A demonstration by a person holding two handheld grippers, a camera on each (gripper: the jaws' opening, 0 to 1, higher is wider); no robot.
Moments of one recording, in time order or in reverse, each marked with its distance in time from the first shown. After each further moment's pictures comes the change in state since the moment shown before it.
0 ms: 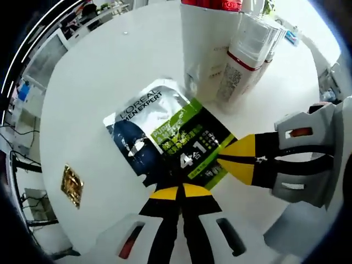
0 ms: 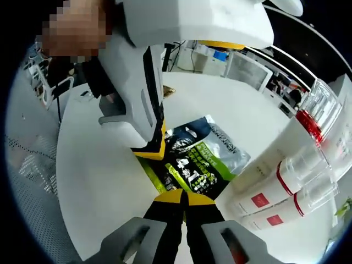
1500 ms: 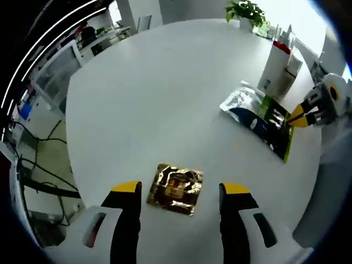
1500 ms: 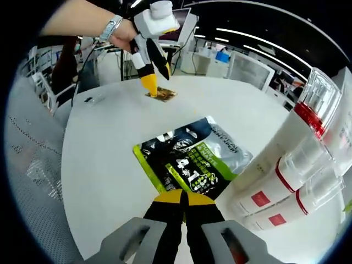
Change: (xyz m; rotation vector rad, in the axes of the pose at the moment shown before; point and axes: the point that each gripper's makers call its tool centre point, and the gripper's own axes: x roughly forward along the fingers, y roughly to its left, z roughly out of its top) left arm -0.013 0.179 -0.020 0.089 -0.126 -0.038; right arm 0.001 -0.001 0.000 0.063 -0.031 0.065
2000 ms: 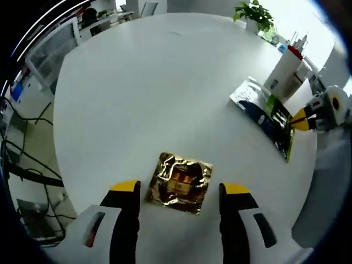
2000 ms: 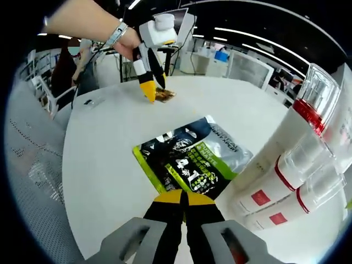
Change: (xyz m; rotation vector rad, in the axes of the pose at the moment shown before) left arm 0.013 0.007 -0.014 -0.066 0.038 -0.056; right arm 0.000 -0.001 0.000 0.020 -0.002 0.007
